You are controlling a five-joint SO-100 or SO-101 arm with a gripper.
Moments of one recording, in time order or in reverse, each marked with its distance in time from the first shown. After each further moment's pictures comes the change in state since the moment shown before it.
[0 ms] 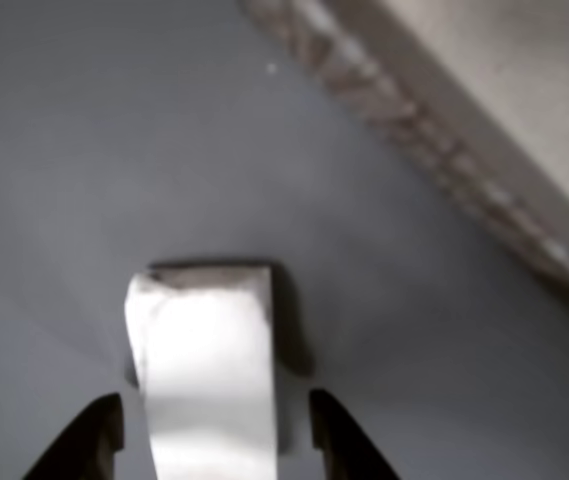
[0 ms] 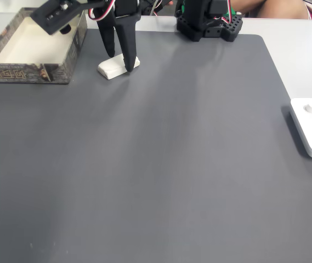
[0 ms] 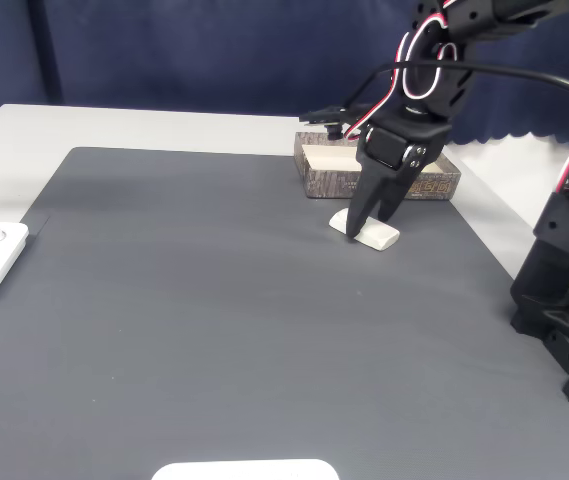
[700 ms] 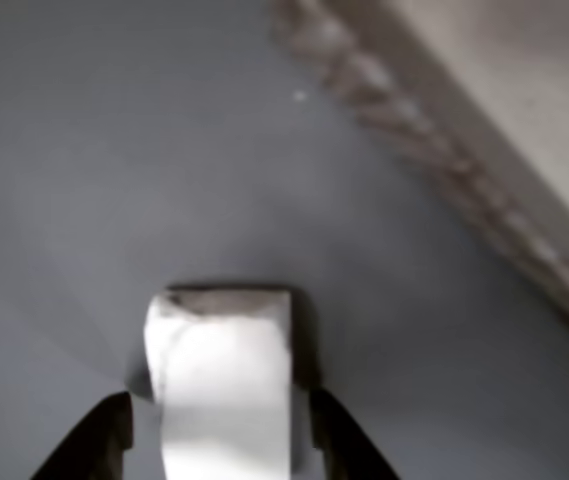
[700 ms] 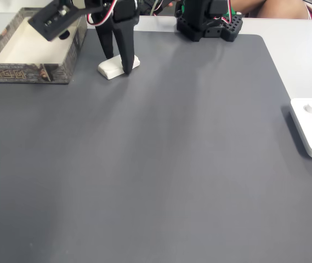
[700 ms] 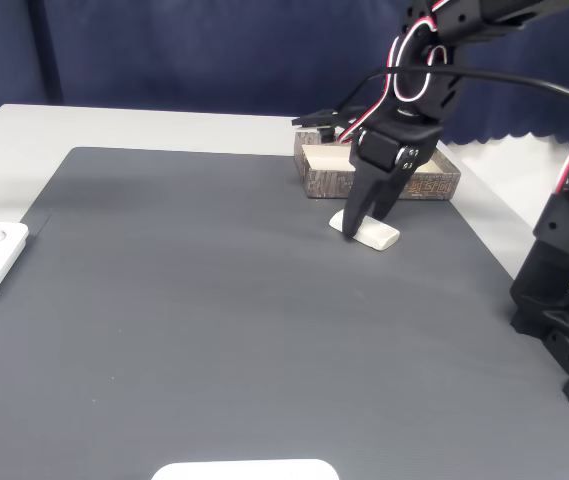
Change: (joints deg) arm -1.5 -2.5 -1.9 -0.2 0.7
